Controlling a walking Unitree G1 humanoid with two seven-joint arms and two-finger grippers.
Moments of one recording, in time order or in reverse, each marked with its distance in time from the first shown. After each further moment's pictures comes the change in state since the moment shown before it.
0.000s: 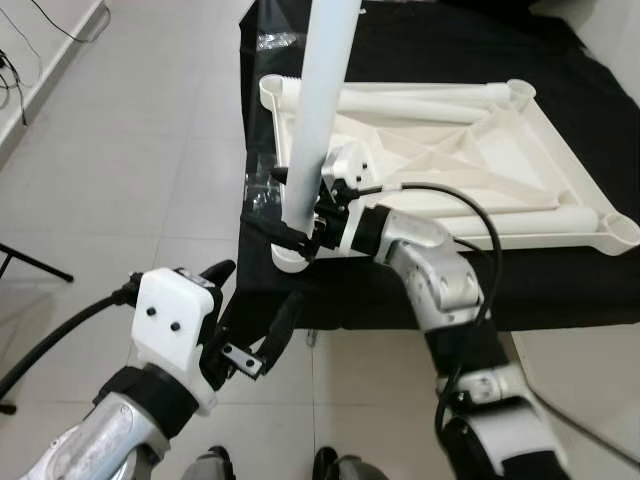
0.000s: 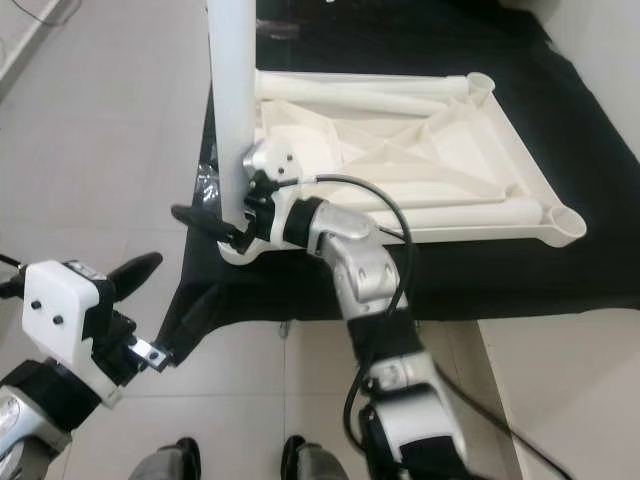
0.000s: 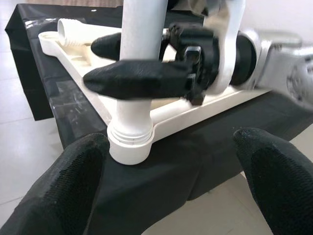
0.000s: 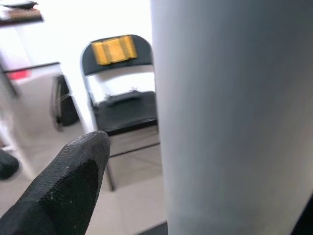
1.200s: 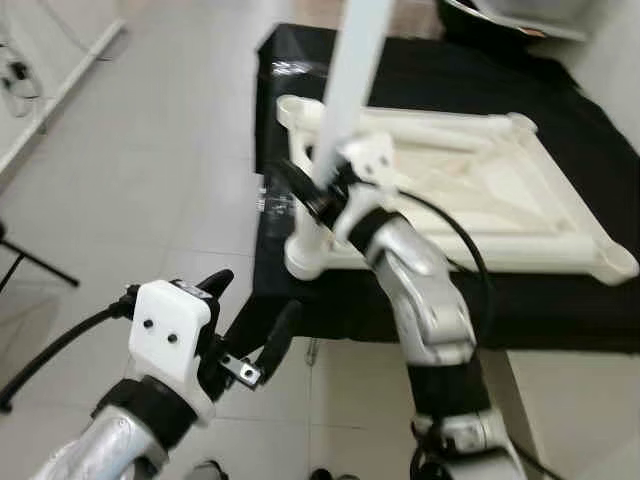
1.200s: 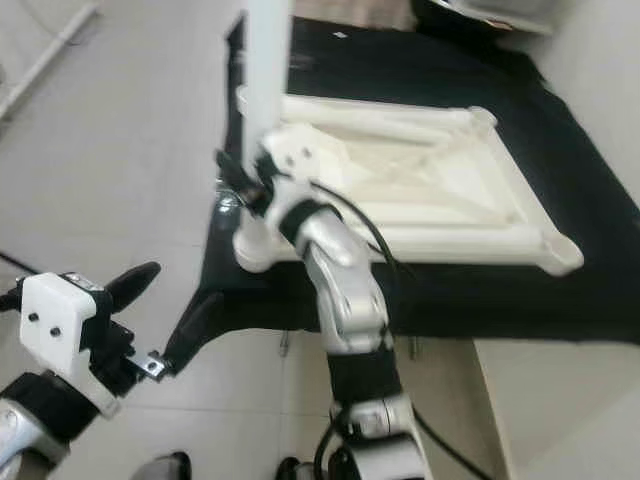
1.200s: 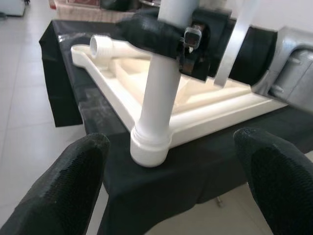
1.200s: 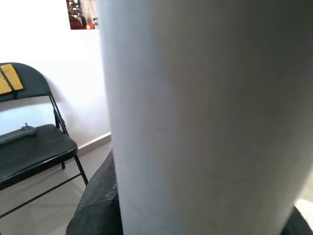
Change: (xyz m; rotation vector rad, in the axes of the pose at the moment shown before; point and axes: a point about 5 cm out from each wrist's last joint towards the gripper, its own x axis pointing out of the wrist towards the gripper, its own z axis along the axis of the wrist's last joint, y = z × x) left arm -0.002 0.000 -0.001 -0.002 0.004 0.007; right arm -0.002 0.027 -0.013 0.001 -0.026 -0.592
